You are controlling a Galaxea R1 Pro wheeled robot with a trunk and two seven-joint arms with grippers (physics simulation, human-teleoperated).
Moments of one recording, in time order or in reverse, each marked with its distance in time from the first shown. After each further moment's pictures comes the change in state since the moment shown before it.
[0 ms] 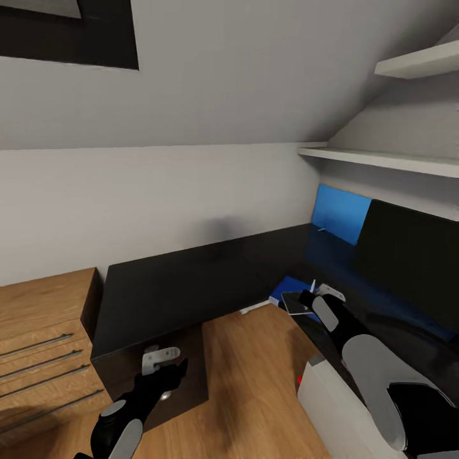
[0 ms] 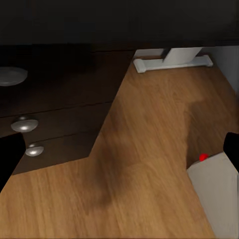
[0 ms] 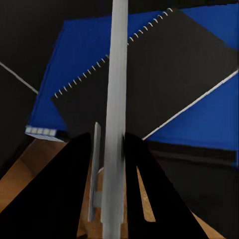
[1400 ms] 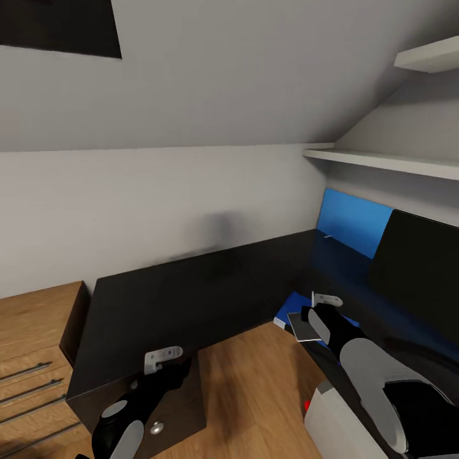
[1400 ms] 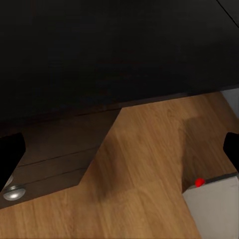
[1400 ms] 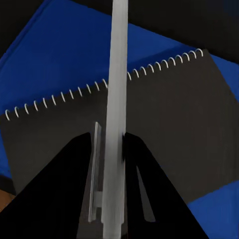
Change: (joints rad) left arm 0.004 0.000 -0.019 -0.027 0.008 0.000 0.002; right arm -0.003 0.004 0.082 0.106 0.292 0.093 -0.002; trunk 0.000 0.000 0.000
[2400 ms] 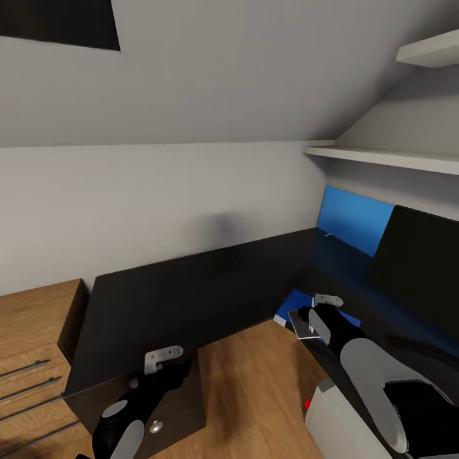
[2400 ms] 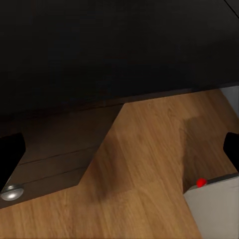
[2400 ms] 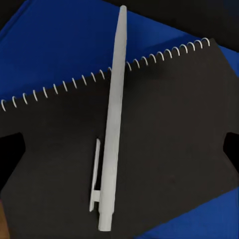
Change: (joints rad) left arm 0.000 -0.003 0.000 -0.002 0.000 -0.002 0.002; right arm 0.000 -0.003 -0.002 0.000 0.003 0.002 0.000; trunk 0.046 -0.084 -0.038
